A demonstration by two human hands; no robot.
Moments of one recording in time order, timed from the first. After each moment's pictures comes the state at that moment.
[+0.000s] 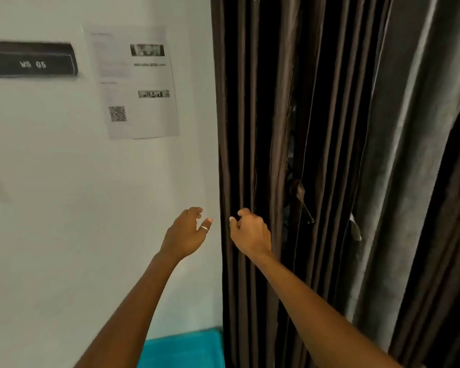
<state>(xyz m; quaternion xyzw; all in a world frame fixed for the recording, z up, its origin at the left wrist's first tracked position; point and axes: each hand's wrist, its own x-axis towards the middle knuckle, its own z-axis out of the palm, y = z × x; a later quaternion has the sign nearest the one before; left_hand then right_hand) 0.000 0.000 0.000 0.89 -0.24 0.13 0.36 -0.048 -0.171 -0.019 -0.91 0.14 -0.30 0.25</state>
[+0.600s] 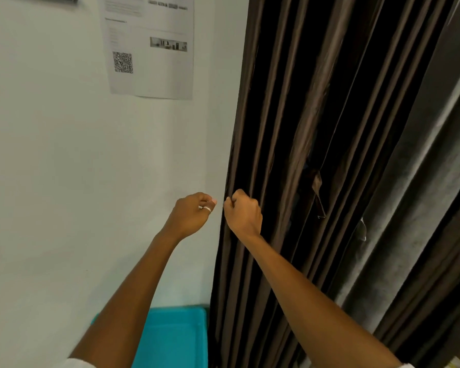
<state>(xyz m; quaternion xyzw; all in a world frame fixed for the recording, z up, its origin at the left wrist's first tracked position) 0.050 -0.005 -0.035 0.86 -0.21 0.05 0.46 0.000 -0.148 -0.027 -0.90 0.16 -0.32 0.26</state>
